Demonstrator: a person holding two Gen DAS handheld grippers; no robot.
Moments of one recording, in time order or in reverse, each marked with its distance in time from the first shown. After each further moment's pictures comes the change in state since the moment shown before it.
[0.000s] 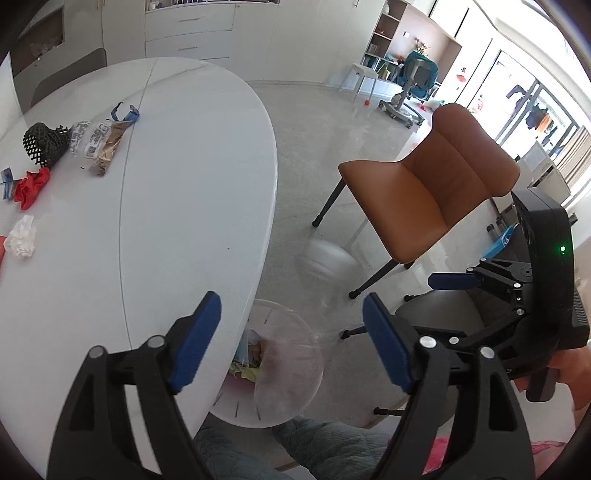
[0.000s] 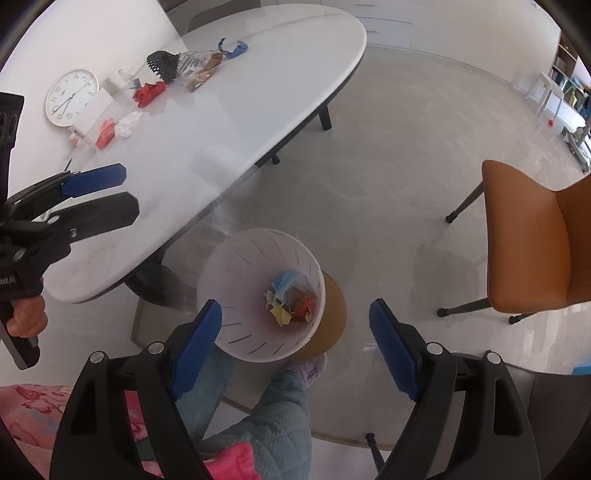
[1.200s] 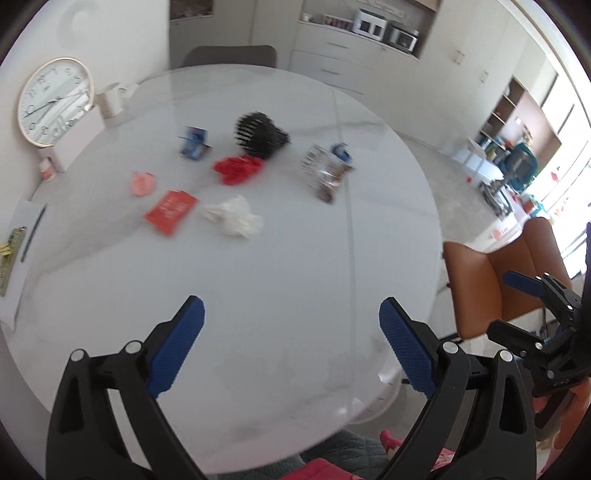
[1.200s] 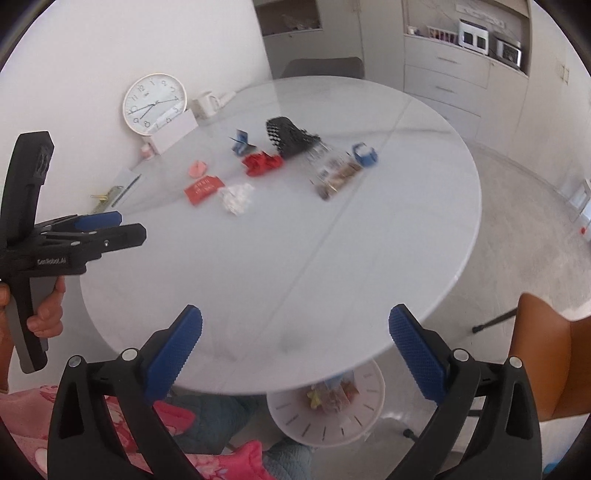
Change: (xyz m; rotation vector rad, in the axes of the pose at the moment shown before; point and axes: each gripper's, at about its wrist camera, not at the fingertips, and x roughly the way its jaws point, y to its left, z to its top) left arm -0.162 0.200 -0.023 -0.391 -0.121 0.284; right arm -0.057 0.184 0.114 -0.284 -0.221 0.086
